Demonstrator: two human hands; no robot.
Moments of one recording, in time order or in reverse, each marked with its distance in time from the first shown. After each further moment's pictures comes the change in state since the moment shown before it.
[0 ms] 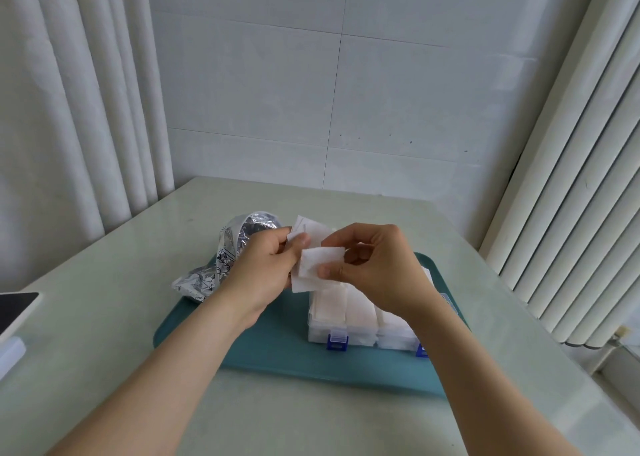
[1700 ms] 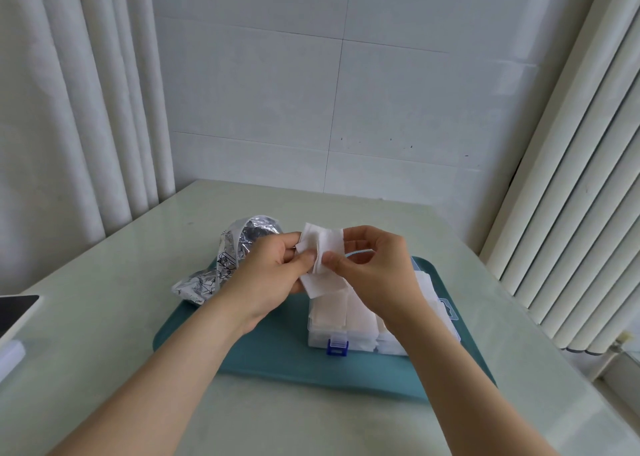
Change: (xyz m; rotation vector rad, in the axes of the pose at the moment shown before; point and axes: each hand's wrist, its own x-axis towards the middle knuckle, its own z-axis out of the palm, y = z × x) left_hand -0.004 0.004 0.002 0.011 -0.103 0.021; right_hand 0.000 -0.003 0.016 0.055 0.230 0.208
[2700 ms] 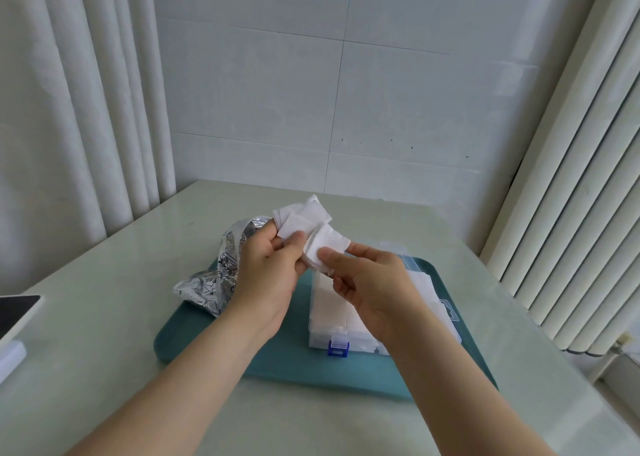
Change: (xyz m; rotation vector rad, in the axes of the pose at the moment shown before) left_hand 0.001 0.004 0.022 -0.463 0.326 0.109; right_hand -0.003 0.003 0.013 0.602 -0.087 0.384
